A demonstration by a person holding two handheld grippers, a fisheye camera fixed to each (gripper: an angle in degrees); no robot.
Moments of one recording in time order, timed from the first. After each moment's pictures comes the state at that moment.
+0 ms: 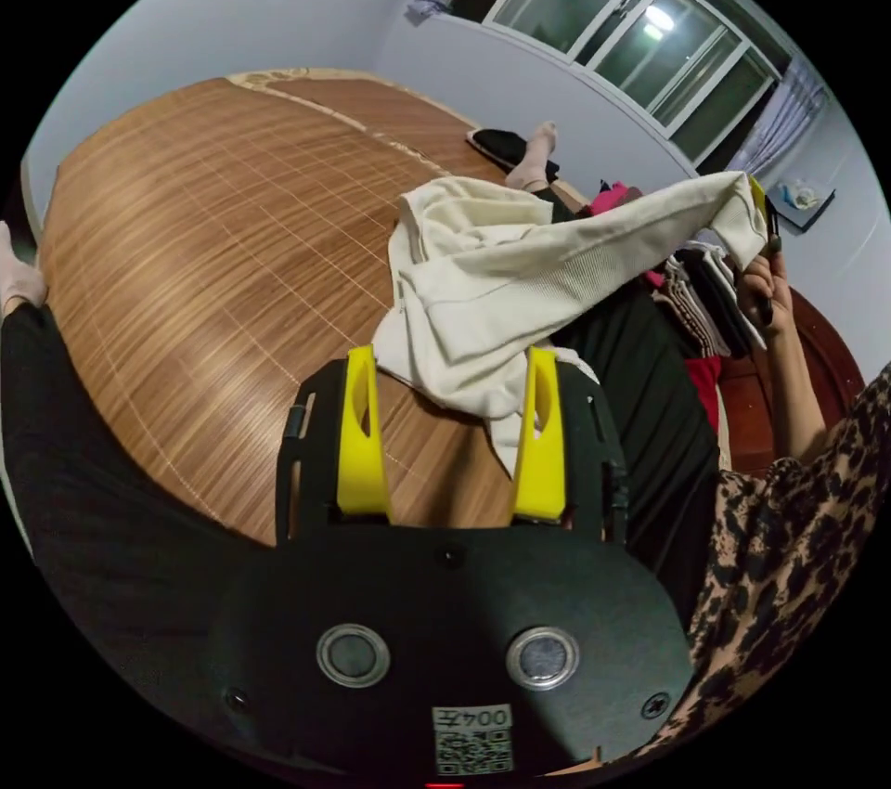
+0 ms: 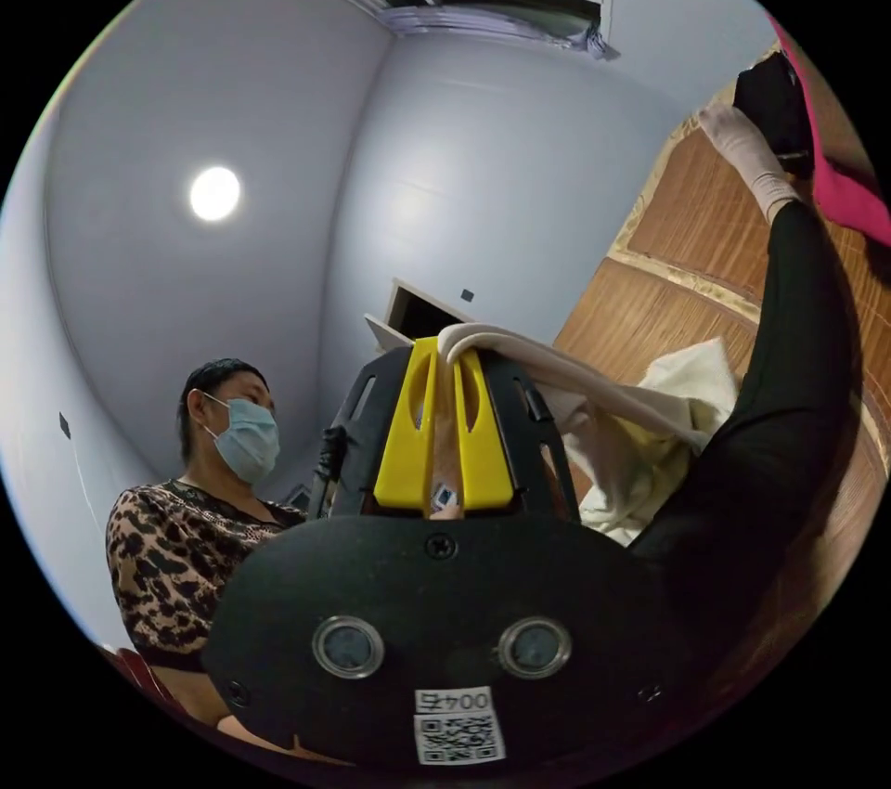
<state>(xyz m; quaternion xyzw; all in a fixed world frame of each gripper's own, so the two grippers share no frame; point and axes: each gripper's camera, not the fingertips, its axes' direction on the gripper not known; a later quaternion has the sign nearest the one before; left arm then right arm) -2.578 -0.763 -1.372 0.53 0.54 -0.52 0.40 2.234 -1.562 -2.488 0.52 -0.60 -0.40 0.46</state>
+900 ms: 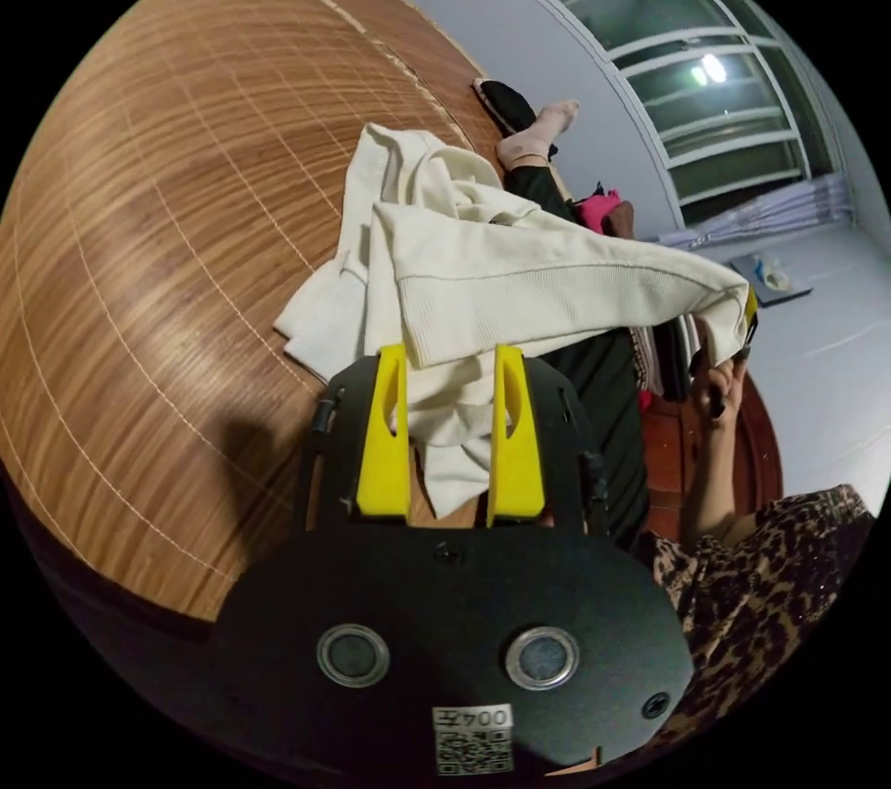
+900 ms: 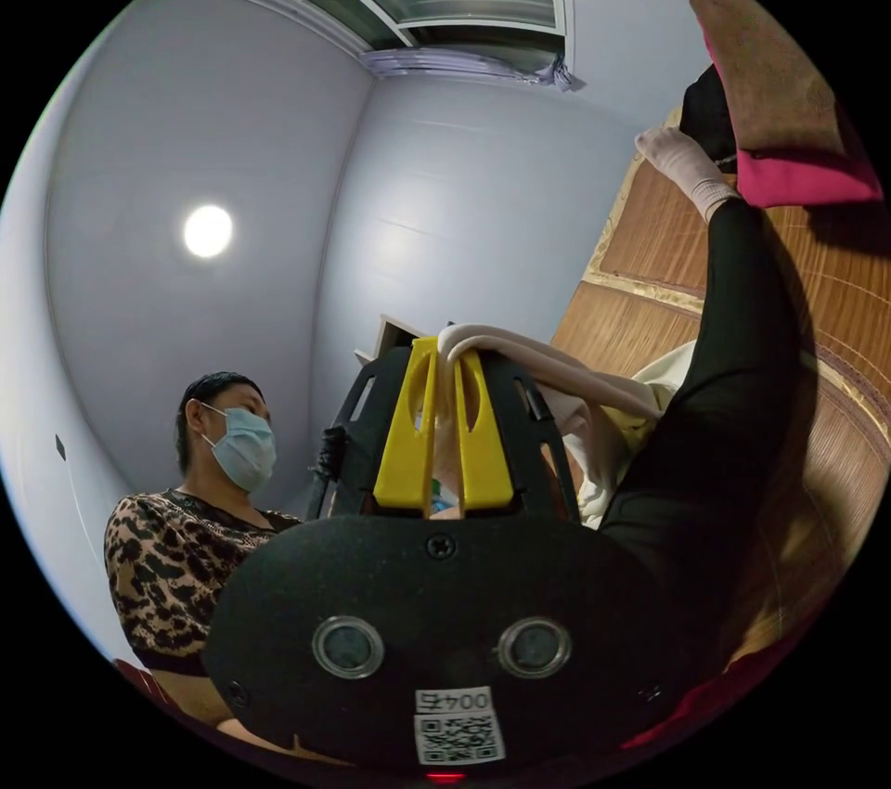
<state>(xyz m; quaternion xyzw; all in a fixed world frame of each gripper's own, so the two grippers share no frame) -2.596 -0.761 -1.269 0.50 0.68 -0.45 0.29 2.321 -1.521 -2.479 0.54 -0.63 -0.34 0.44</state>
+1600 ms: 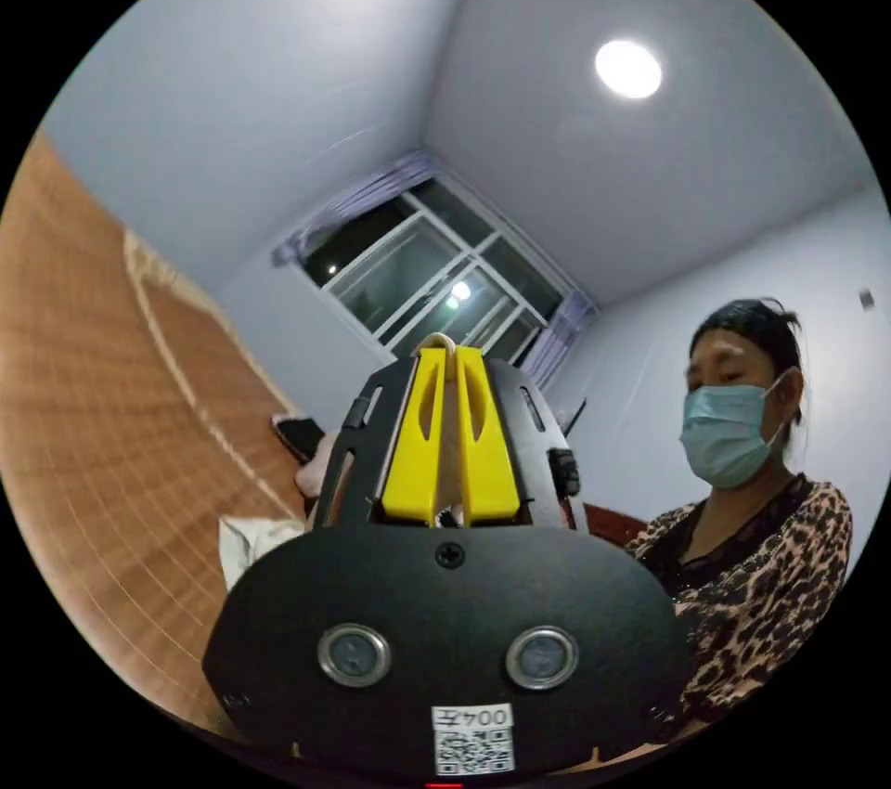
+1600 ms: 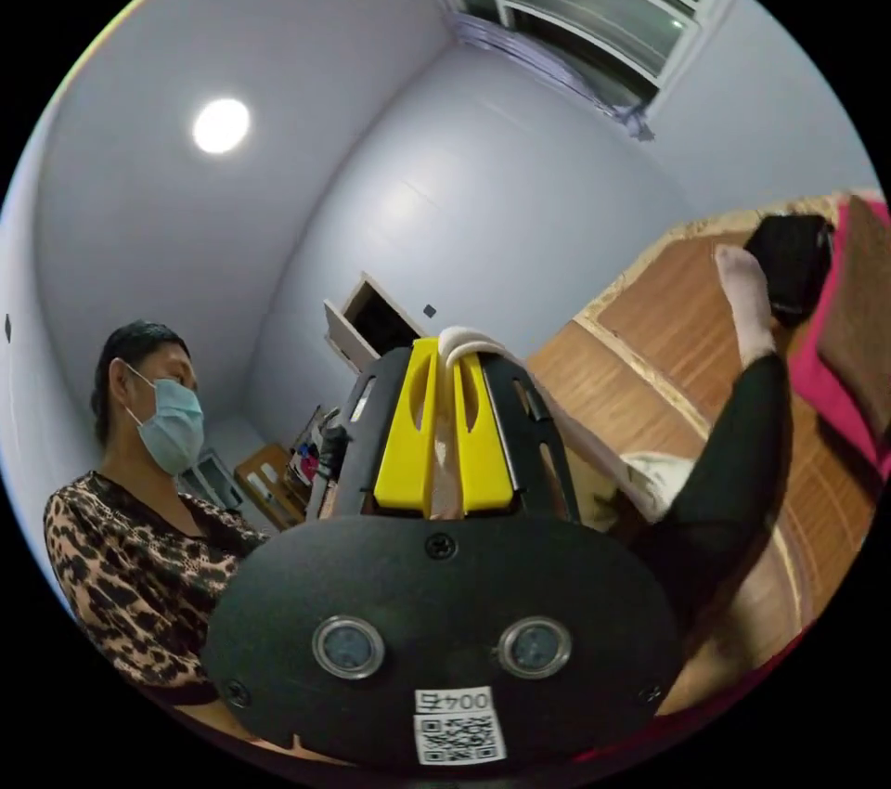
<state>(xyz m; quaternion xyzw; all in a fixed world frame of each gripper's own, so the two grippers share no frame) -2.498 -0.239 -1.170 0.83 0.31 -0.47 -0.03 2.248 -1.397 -2.594 0.65 -0.47 -0.39 0.45</state>
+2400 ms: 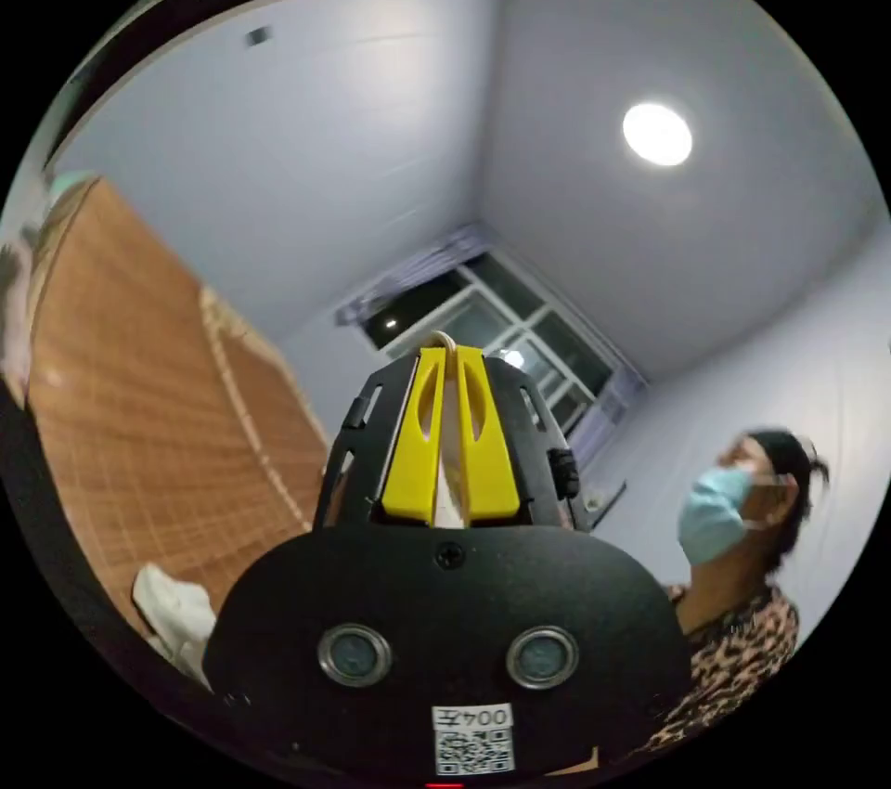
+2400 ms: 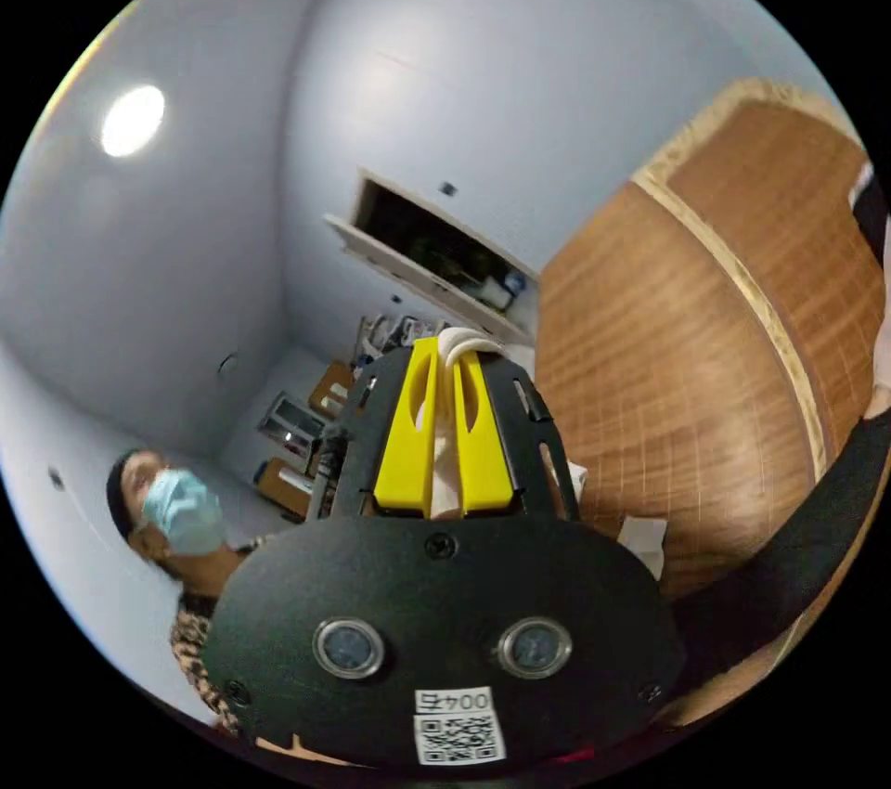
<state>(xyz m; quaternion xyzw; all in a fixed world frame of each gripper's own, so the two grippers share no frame) -2.441 -0.128 -0.991 0.66 0.42 -0.61 -0.14 1.966 -1.463 -2.829 0.42 -0.47 -0.49 0.60</state>
